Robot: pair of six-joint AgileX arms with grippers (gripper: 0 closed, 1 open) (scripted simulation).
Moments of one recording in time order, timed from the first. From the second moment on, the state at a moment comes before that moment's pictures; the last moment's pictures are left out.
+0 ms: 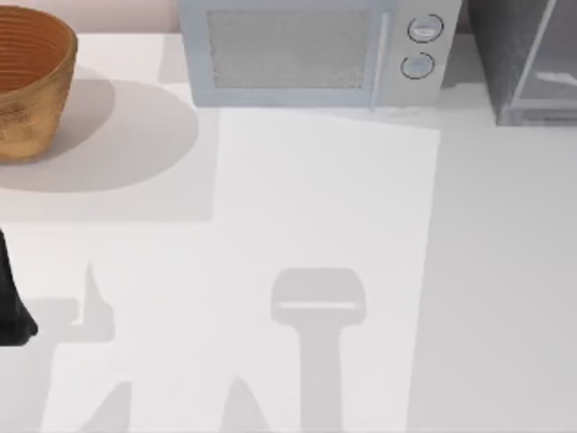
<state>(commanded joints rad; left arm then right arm) 0.00 0.00 0.00 0.00 0.00 0.00 -0.91 1.81 1.29 -0.27 -0.73 -0.63</state>
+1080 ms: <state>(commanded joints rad) 0.00 0.00 0.00 0.00 0.00 0.00 -0.03 1.62 0.99 0.06 -0.04 -0.01</state>
